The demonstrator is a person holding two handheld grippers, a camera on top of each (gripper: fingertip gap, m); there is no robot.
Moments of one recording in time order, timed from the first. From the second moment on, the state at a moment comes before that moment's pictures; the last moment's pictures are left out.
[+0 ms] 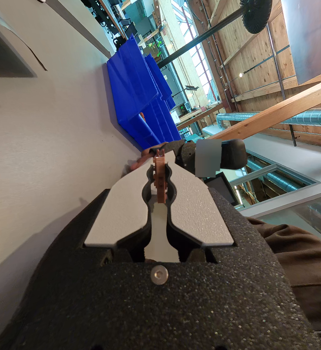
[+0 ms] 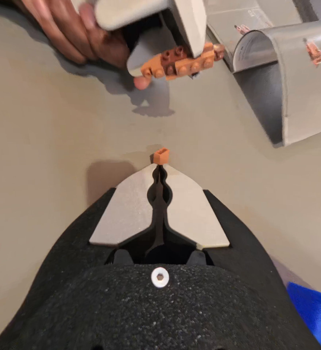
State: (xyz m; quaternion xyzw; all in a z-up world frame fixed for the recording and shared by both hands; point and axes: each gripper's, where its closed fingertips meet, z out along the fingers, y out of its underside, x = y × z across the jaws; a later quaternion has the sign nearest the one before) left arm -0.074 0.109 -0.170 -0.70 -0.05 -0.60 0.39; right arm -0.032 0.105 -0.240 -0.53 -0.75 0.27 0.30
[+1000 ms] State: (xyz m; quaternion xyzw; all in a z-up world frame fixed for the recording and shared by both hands) left arm -0.085 0.114 -0.179 -0.74 -0.03 -0.52 0.42; right arm -0.044 0.096 -0.177 -0.40 -0.74 0.26 0.47
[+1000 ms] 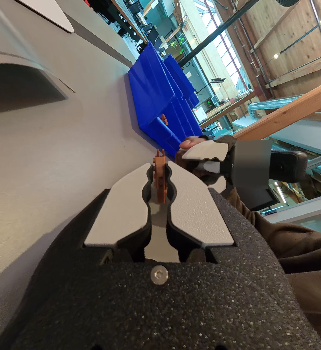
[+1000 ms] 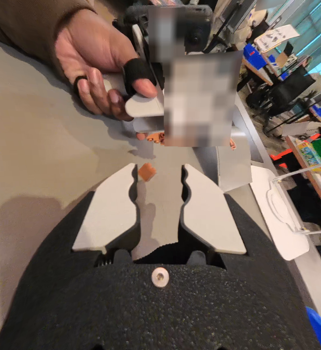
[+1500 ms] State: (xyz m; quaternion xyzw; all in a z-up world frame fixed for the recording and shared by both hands) left arm -0.089 0.115 -0.182 -0.75 -0.02 -0.51 0.43; right arm -0.018 0.112 -0.225 -0.57 -0.71 0.22 0.36
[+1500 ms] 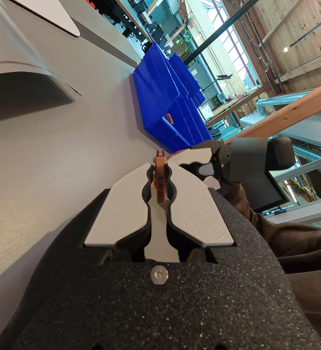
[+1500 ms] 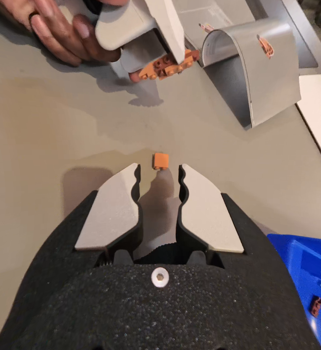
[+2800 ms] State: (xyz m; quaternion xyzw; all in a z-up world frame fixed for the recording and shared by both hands) left arm -0.089 0.115 -0.182 -0.74 -0.03 -0.52 0.42; right arm -0.041 0.090 -0.236 -0.60 -0.69 0.22 0.34
